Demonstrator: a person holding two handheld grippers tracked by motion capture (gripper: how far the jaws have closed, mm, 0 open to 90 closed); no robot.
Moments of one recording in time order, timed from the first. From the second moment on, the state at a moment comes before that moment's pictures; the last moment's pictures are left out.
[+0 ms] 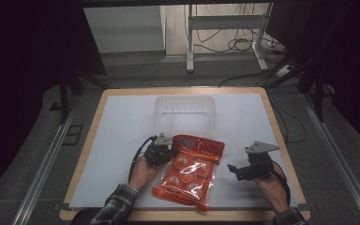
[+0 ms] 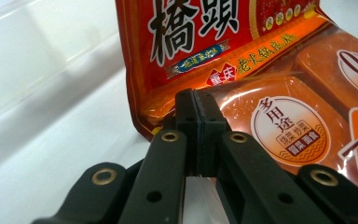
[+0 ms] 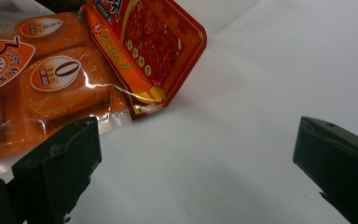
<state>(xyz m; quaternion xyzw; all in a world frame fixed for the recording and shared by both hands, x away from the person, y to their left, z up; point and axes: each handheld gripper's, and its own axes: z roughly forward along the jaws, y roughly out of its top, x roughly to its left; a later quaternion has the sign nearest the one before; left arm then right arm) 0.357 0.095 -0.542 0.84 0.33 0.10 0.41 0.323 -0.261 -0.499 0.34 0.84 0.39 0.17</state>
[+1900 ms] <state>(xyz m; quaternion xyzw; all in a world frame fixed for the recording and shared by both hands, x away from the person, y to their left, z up) 0.323 0.117 -0.513 0.82 0.34 0.13 0.43 0.322 -0.266 -0.494 0.34 0.83 0.40 0.17</state>
